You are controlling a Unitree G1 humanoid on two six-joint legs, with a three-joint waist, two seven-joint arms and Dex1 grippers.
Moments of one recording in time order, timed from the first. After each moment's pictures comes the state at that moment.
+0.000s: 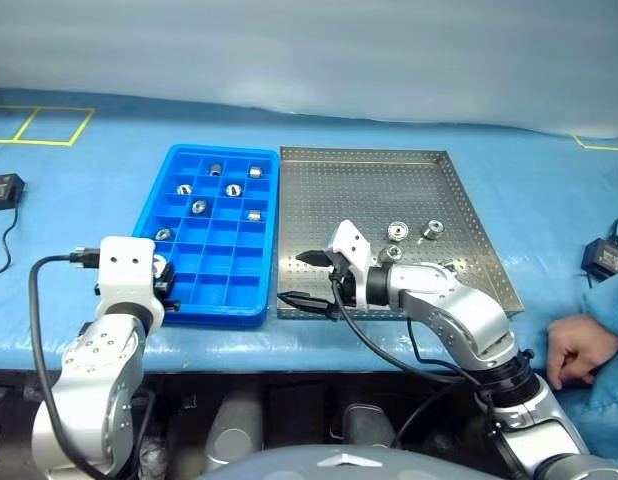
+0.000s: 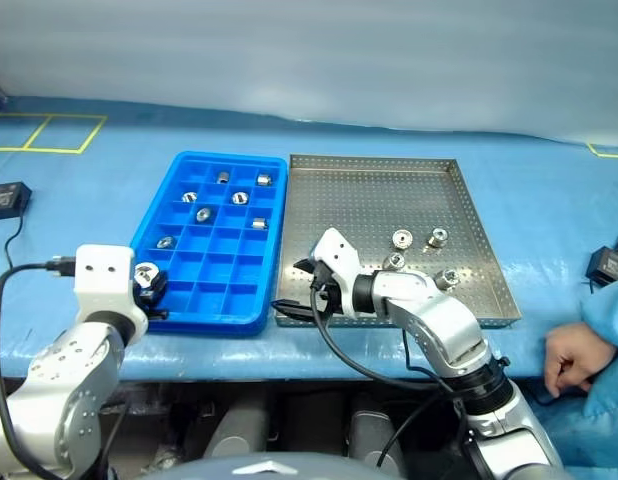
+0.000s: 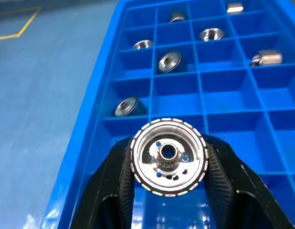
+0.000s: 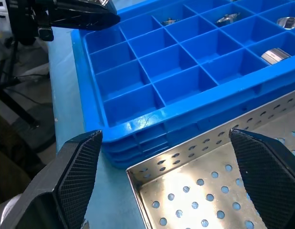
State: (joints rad) left arm 0.05 0.22 0.23 -1.01 -0.04 1.39 -0.02; right arm -0.35 -0.43 0.32 -0.36 0.44 0.78 0.72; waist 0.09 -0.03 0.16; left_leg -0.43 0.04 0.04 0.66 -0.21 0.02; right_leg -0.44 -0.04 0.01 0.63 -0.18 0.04
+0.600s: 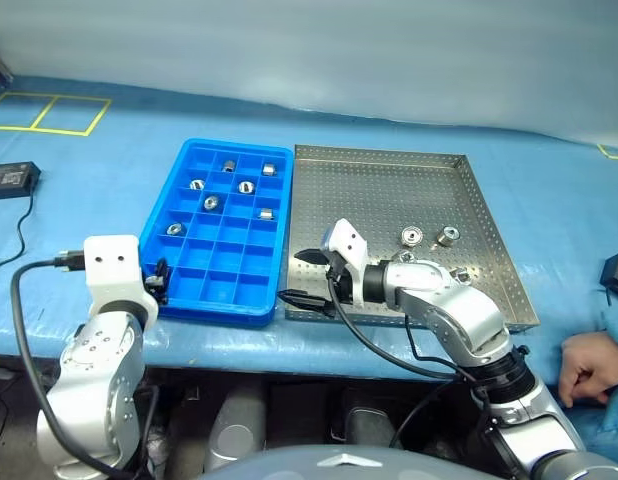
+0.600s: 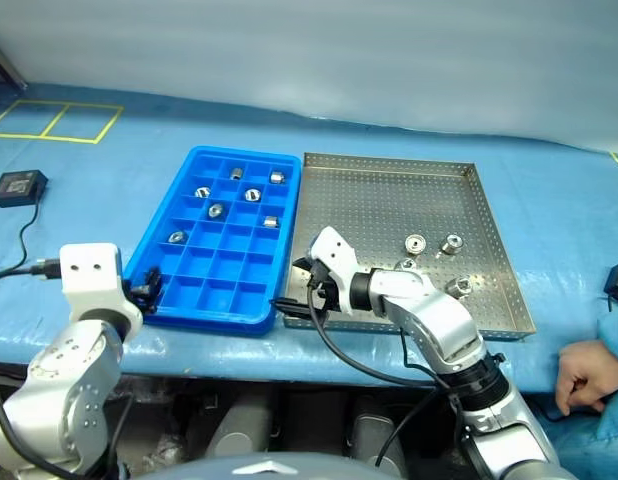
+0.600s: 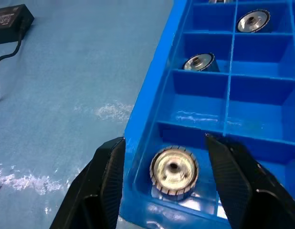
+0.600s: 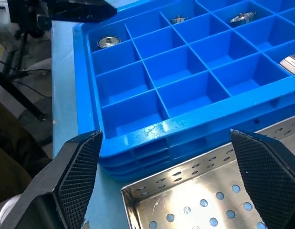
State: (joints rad) left arm -0.02 0.13 0.27 -0.98 -0.04 1.31 -0.04; right arm -0.36 -0.42 0.32 -0.36 0.43 0.77 0.70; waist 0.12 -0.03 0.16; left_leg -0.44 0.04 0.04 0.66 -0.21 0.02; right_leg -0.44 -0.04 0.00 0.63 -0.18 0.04
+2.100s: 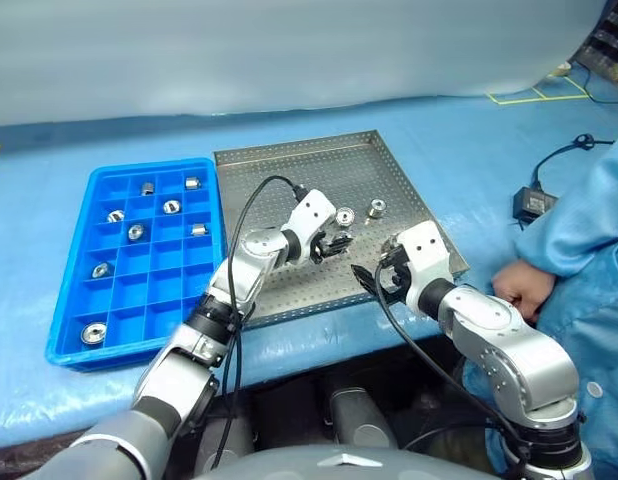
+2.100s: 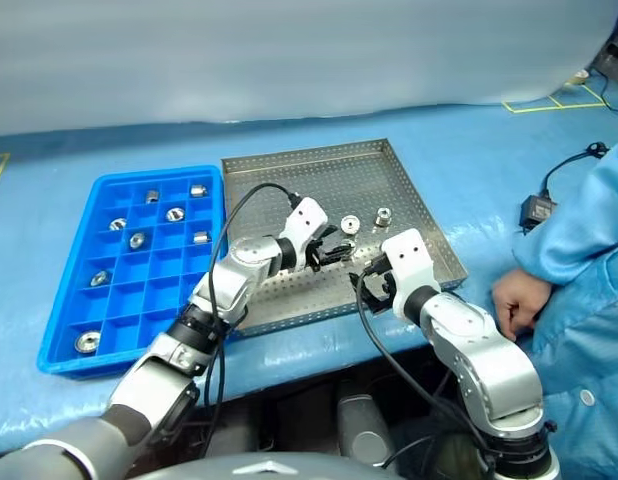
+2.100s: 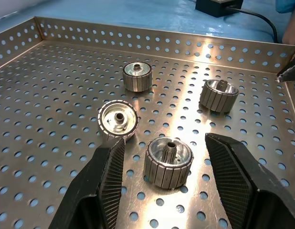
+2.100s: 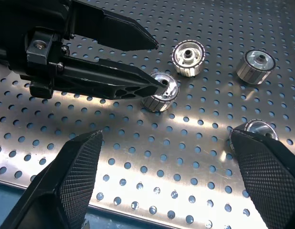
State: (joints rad) left arm -0.65 0.10 -0.34 0.33 -0.06 0.42 -0.60; right arm -0.09 -0.39 0.02 -0.73 0.30 1.12 0.25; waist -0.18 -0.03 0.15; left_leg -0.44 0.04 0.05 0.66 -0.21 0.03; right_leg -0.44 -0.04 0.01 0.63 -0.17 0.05
